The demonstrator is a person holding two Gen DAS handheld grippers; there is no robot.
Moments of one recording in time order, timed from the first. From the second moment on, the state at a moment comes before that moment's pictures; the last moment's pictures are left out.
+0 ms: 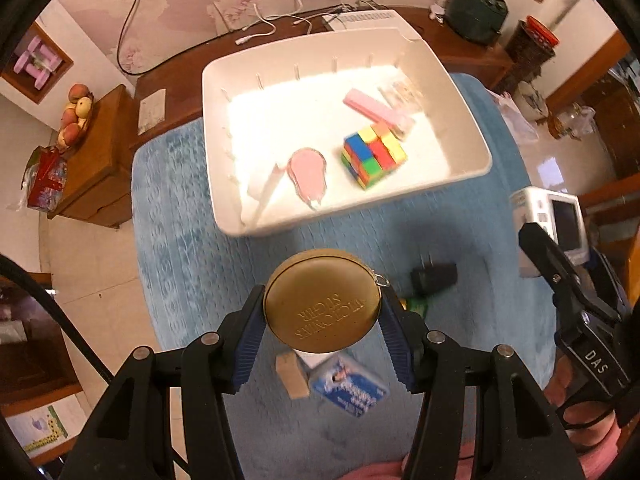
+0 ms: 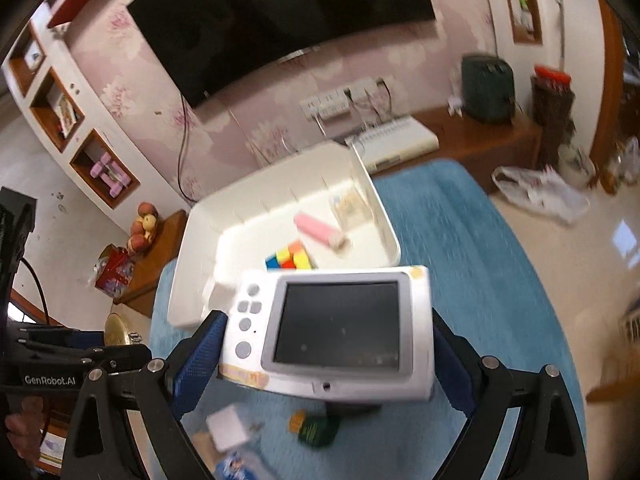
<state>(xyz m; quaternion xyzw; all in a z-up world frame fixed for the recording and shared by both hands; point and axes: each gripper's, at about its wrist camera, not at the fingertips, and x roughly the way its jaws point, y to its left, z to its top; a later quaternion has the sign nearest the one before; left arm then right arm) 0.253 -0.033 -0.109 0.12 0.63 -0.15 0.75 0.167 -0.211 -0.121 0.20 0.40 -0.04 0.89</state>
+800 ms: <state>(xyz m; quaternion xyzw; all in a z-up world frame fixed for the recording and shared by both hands) 0.330 -0.054 -0.143 0.04 0.62 -0.10 0.78 0.217 -0.243 -0.159 0.18 0.38 0.01 0.91</state>
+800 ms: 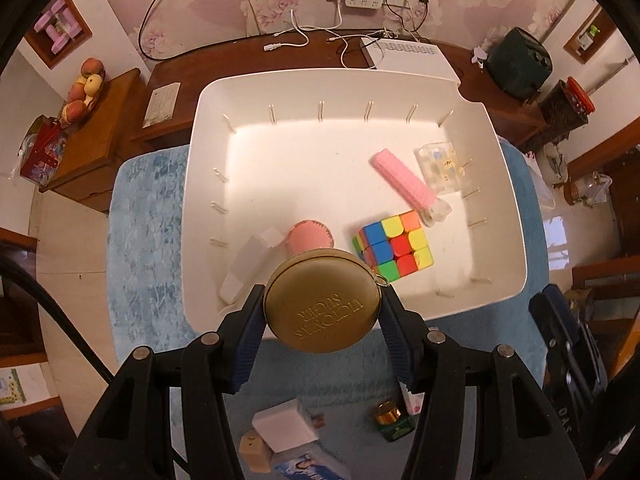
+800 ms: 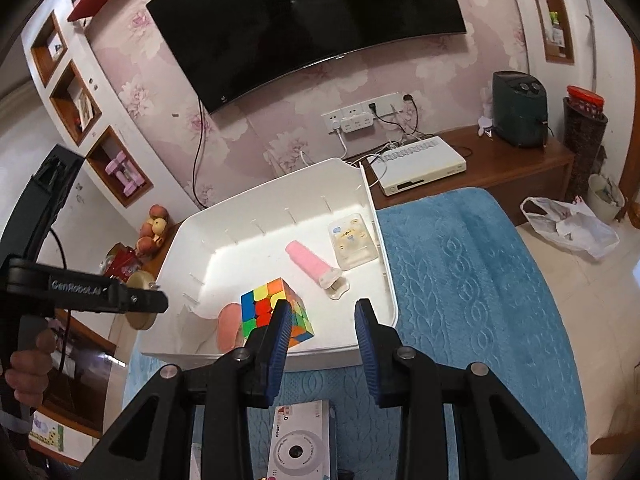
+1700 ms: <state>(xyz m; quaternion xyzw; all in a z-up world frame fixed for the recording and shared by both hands) 0.276 0.005 -0.060 -0.04 0.55 -0.10 0.83 0.159 -0.210 -0.098 0.19 0.34 -0.01 0.92</state>
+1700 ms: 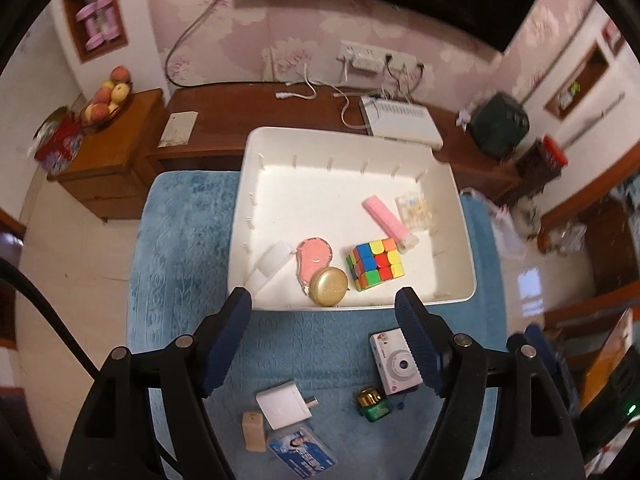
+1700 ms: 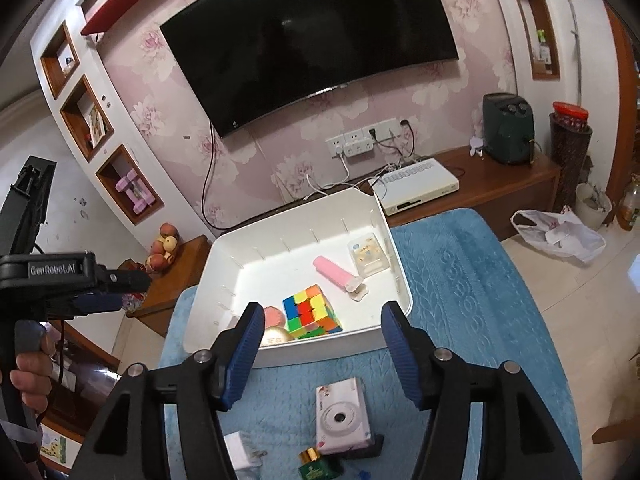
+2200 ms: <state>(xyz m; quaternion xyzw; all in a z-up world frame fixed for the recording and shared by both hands) 0.203 0.081 -0.037 -0.09 0.51 -0.12 0.85 0.091 -0.158 -0.061 0.17 0.31 -0.03 0.93</state>
